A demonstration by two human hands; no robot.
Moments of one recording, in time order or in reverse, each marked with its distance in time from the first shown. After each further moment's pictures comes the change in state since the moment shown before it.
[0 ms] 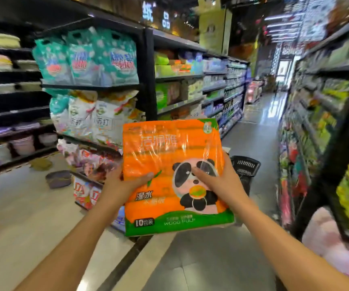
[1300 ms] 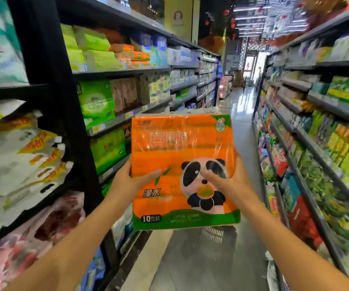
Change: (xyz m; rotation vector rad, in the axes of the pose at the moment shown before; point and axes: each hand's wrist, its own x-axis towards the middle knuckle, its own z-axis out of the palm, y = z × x) left_hand 0.563 -0.053 0.321 -0.068 -0.267 -0.001; right_hand 0.535 0.237 -0.115 -0.106 0.194 0.064
